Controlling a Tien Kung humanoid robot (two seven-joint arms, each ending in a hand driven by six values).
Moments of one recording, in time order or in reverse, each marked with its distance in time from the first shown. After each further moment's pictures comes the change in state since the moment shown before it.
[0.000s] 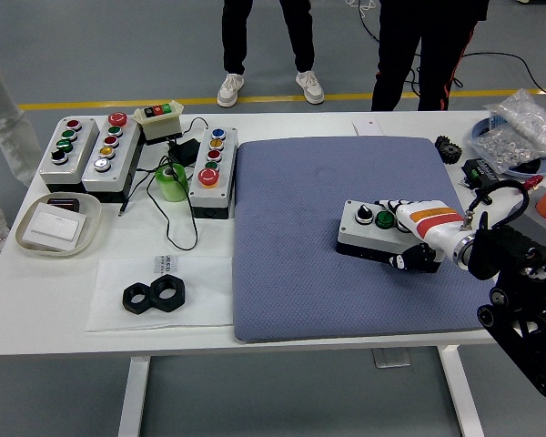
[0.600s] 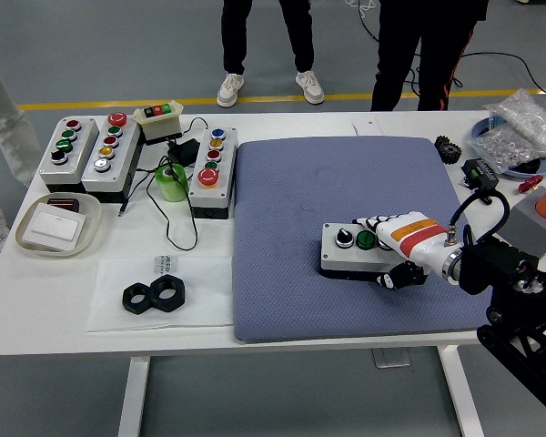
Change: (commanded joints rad) left arm -0.003 0.001 -0.005 0.000 0.000 0.000 -0.001; right arm -0.012 -0.065 -0.141 0.121 0.000 0.023 0.031
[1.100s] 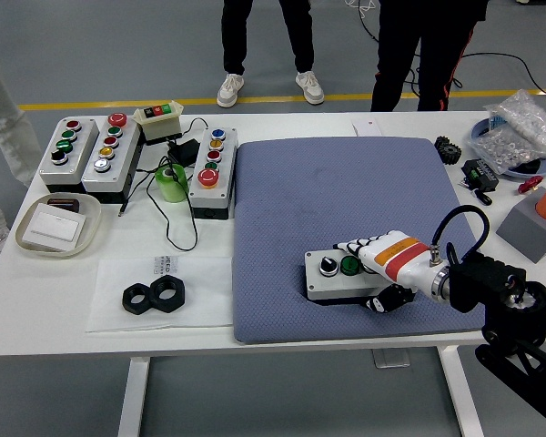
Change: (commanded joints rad) left arm 0.012 0.002 -0.009 0.000 0.013 -0.003 0.002; right arm -0.002 -0.038 -0.101 0.060 0.000 0.022 0.029
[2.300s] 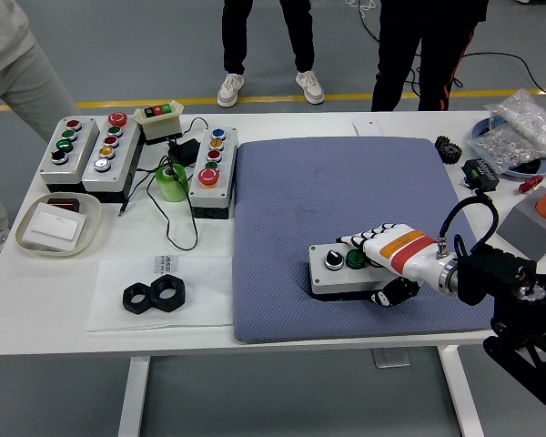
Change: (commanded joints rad) left arm -0.001 0.000 0.006 0.000 -0.010 -0.002 0.000; right arm 0.000 -0.017 0.071 0.041 0.000 0.014 0.019
